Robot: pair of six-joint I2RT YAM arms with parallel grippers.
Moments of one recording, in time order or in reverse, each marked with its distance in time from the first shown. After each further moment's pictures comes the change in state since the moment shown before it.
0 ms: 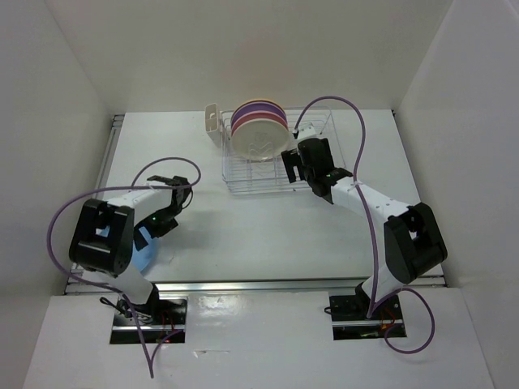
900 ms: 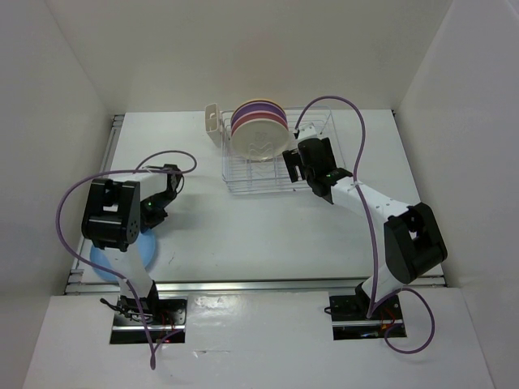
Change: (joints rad) left arm 0.149 0.259 0.153 0.152 -0.018 0.293; right arm 0.000 0.000 0.000 -0.001 0.048 -0.024
